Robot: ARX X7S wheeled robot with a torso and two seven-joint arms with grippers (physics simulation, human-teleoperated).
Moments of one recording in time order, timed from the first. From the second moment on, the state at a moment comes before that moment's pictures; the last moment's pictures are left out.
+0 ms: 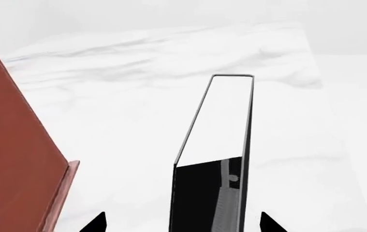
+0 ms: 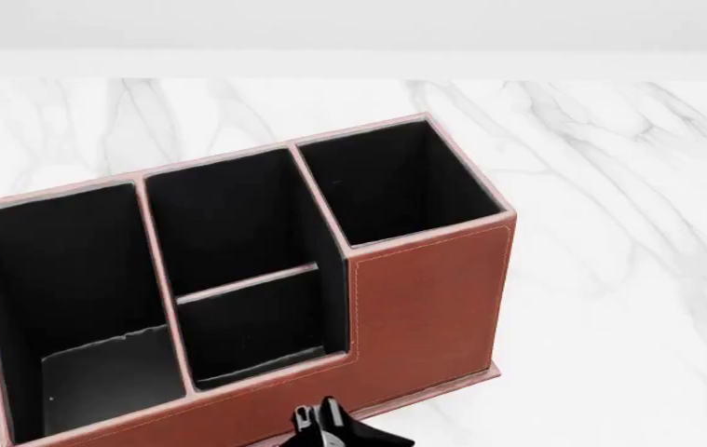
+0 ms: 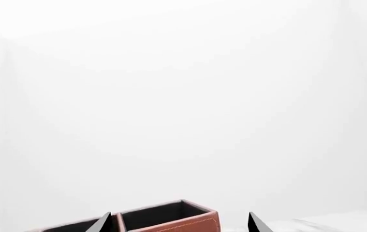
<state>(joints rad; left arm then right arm) -0.67 -0.09 0.87 -0.69 -0.28 0.08 0.62 -0.26 0.30 -0.27 -0.26 0.19 -0.63 0.31</state>
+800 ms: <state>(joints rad) -0.81 0.00 1.41 -1.04 -0.74 0.31 0.55 -0.25 0.31 -0.28 -0.26 0.19 -0.64 0.32</state>
